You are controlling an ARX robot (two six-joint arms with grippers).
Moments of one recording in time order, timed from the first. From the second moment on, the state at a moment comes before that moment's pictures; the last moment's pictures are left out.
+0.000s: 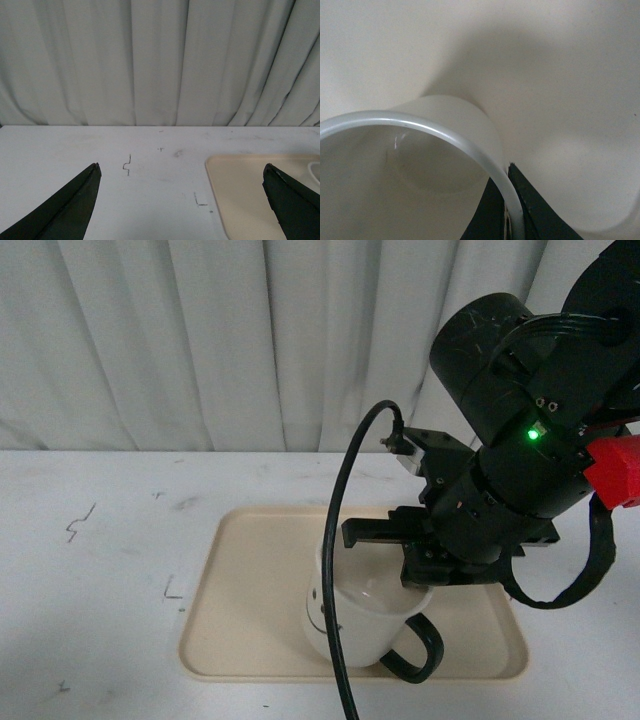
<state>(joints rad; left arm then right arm) 0.00 0.01 0.01 0.00 0.00 -0.01 0.38 2.07 1.30 -0.38 -0.16 0.23</state>
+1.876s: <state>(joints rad) 0.00 0.01 0.01 0.00 0.00 -0.01 0.38 2.15 1.82 -0.50 -0.29 -0.74</state>
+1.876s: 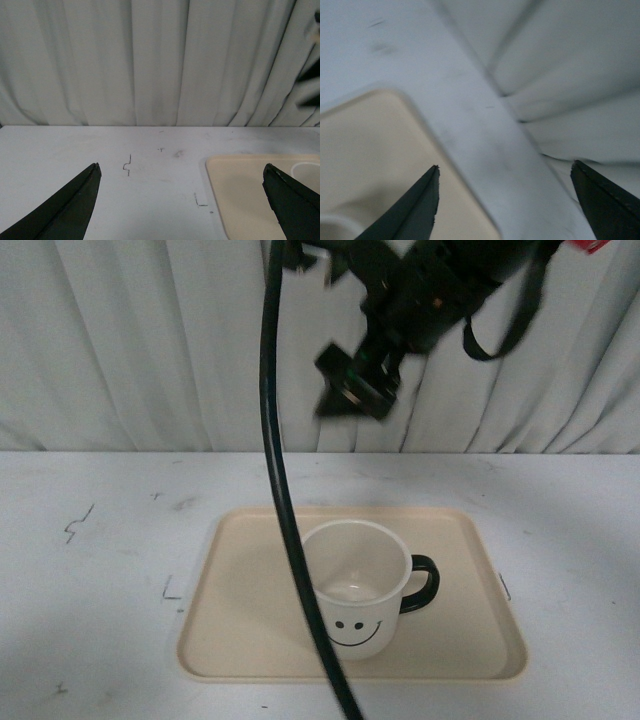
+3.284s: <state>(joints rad) 0.00 0.01 0.01 0.00 0.00 -0.01 -0.01 0.94 0.05 0.87 0.00 -0.01</state>
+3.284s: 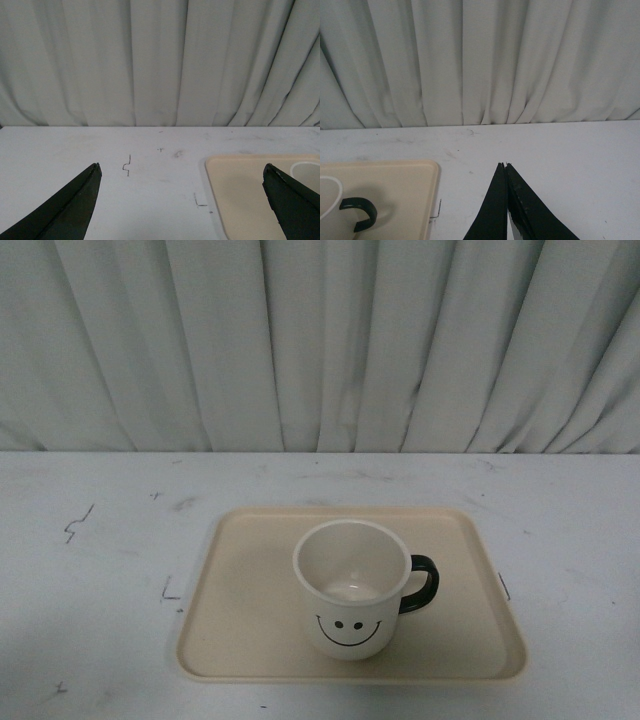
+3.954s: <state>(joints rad) 0.00 0.01 0.01 0.00 0.00 -0.01 -0.01 0.46 0.01 0.45 0.00 -0.01</state>
